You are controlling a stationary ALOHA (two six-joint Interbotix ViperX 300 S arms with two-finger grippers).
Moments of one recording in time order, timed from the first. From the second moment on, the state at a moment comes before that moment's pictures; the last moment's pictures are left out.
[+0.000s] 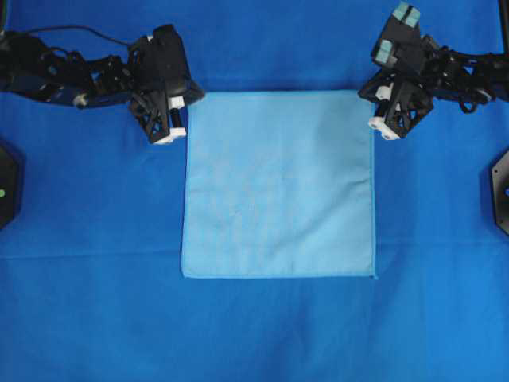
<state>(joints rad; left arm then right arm) 0.42 0.09 0.84 -0.02 -0.17 0.22 -0.53 -0.15 0.98 -0.08 0.07 0.06</state>
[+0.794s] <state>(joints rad) 0.15 -0.01 0.89 -0.02 -0.01 0.15 -0.27 -0.27 1.02 -0.04 0.19 0.22</state>
